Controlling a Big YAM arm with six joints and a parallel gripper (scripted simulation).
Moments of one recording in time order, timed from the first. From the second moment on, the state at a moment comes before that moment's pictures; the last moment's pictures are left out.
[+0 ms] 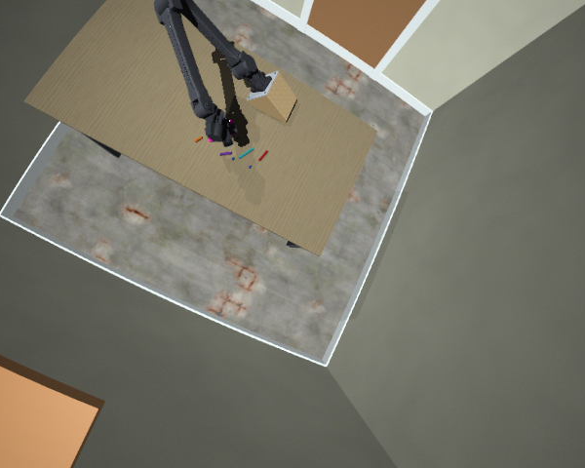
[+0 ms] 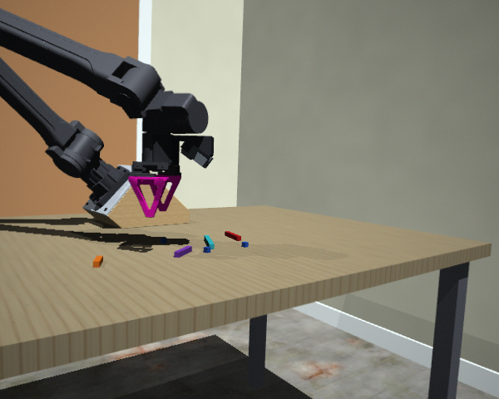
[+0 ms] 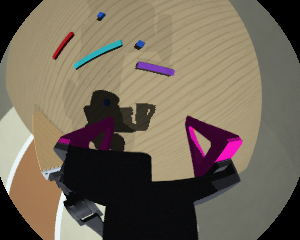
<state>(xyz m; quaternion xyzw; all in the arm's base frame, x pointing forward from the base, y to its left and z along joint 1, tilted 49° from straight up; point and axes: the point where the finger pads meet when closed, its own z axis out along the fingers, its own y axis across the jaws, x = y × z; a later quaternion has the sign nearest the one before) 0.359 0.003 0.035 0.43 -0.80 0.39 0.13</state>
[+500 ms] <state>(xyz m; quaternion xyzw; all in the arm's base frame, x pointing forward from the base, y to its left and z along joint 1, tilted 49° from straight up) 0.365 0.004 0.036 0.30 -0.86 0.41 0.07</state>
